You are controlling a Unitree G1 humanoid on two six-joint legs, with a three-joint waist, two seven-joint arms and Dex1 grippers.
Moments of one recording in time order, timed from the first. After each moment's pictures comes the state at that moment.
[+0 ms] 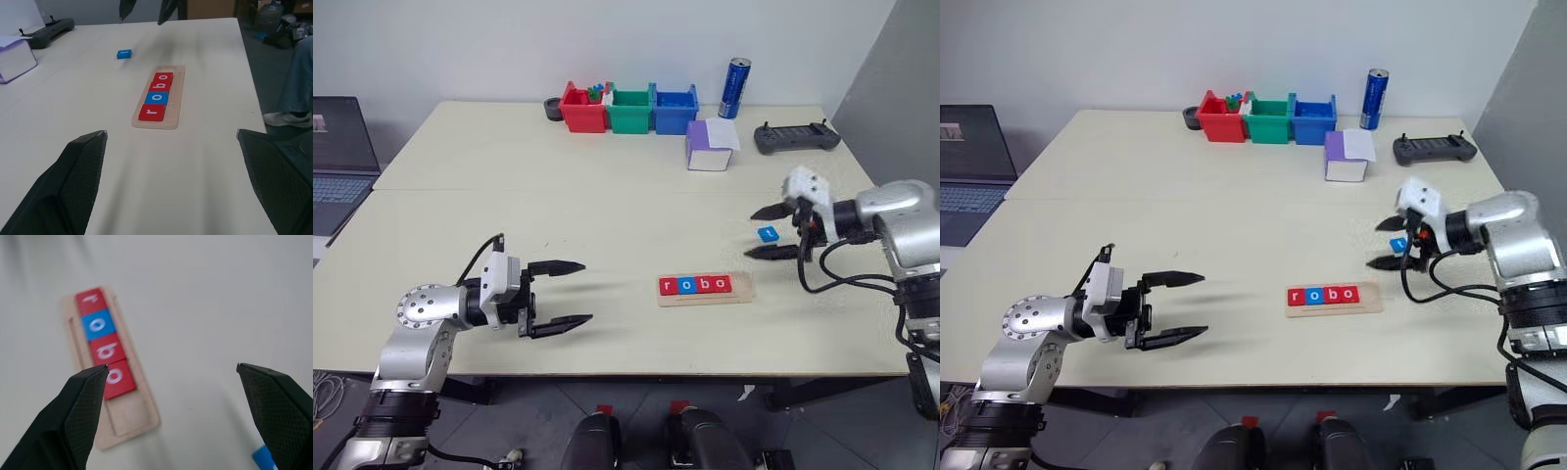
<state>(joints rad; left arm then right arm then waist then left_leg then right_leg) -0.20 0.70 0.10 0.04 -0.49 -0.01 -1.37 -0.80 -0.75 0.00 0.27 0.11 0.57 1.23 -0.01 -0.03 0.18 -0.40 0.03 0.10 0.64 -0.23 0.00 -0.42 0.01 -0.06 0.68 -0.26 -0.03</state>
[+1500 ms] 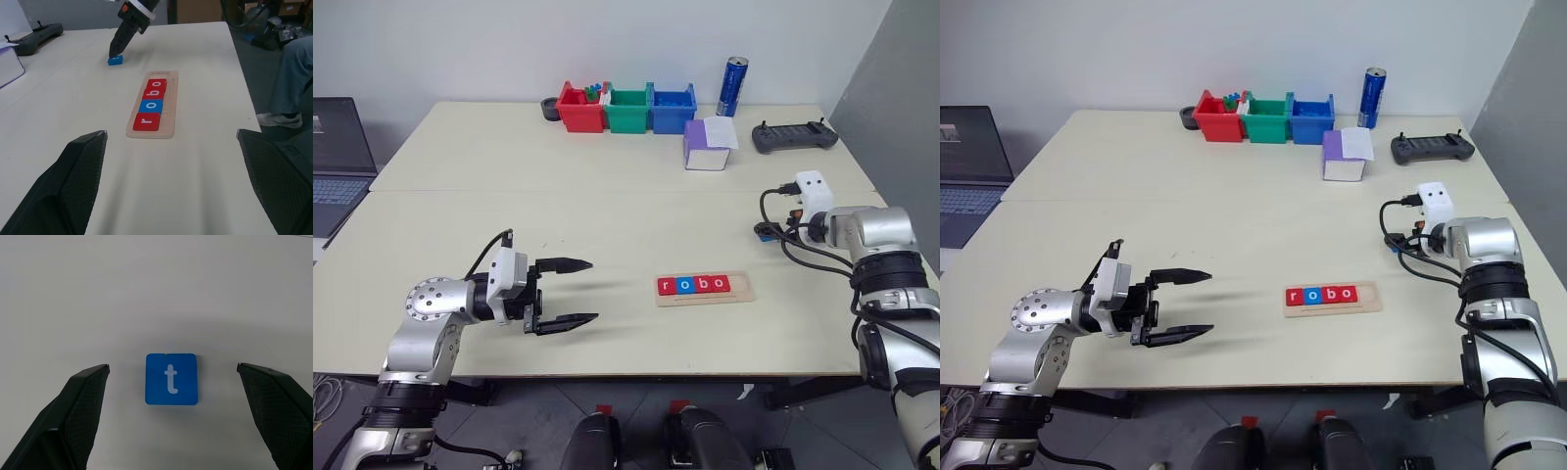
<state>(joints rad) -0.24 0.69 0.07 0.05 -0.49 0.00 -1.39 -0.96 -0.57 0.00 0.68 0.09 0.89 0.59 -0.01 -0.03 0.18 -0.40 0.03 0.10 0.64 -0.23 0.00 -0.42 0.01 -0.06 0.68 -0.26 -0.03</state>
